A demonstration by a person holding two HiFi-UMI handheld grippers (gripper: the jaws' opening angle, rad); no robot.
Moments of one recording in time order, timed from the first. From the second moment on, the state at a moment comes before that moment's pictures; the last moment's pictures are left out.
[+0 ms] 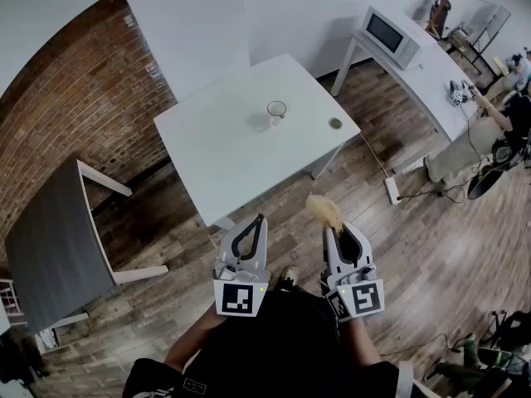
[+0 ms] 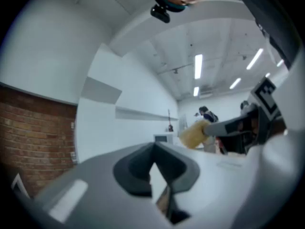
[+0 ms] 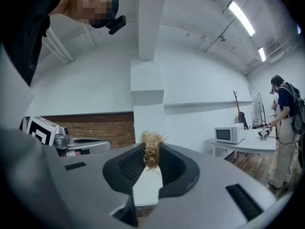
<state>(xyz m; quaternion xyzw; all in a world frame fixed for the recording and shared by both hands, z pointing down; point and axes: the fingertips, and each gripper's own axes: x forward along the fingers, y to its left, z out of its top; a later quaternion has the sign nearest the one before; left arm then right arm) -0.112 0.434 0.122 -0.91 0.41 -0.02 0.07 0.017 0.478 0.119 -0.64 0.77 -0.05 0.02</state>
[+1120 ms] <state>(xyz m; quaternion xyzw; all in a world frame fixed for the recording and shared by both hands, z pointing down) -0.035 0.417 0.131 -0.88 0.47 -0.04 0.04 0.097 0.457 0.136 -0.59 0.80 -0.07 0.02</state>
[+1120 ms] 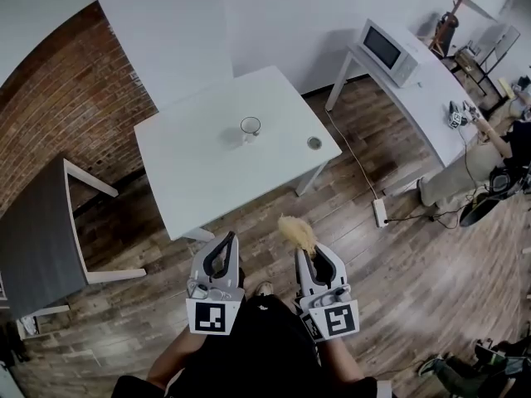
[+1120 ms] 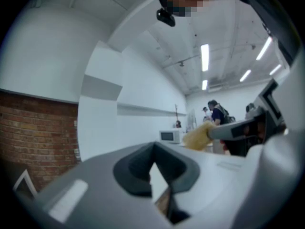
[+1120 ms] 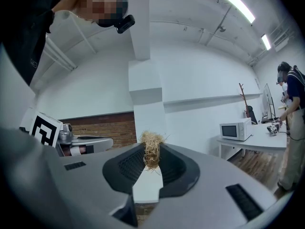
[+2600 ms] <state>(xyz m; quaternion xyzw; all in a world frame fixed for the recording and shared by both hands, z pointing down) -0.011 0.124 0.216 -0.87 0.49 -0.11 0.00 0.124 0.157 0.193 -0.57 0.81 -0.11 -0.04</state>
